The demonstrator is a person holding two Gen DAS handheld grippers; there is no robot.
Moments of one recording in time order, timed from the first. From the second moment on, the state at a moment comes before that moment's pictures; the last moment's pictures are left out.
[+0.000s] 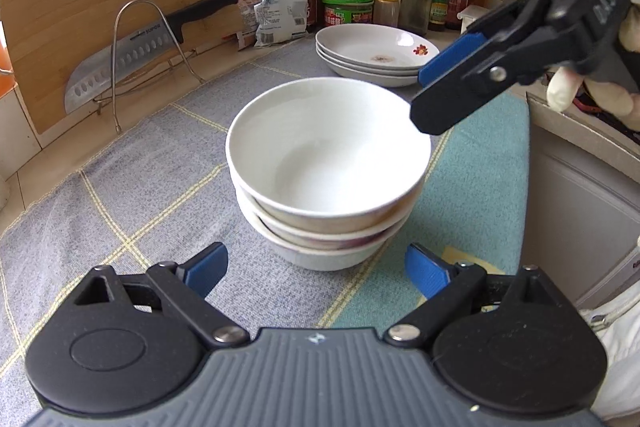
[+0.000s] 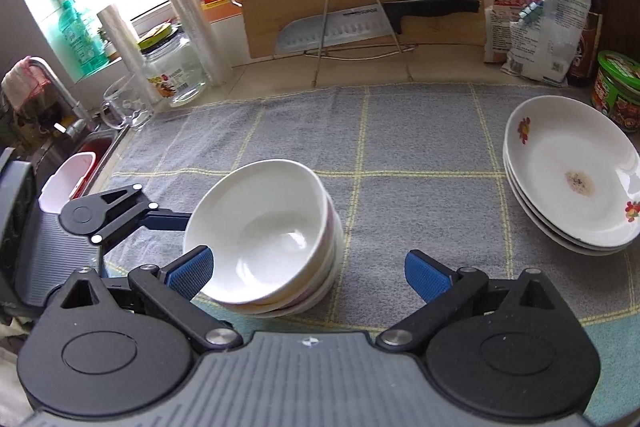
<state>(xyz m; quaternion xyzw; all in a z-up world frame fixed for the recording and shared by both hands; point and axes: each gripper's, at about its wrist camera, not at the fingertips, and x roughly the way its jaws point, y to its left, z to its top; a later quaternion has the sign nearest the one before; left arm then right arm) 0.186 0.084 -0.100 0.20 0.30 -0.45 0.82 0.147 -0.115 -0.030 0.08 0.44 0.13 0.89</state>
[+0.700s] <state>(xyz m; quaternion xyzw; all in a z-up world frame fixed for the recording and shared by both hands) 0.196 0.074 -0.132 0.21 0.34 -0.42 0.82 0.156 -0.085 -0.115 -0.13 0.52 0.18 0.82</state>
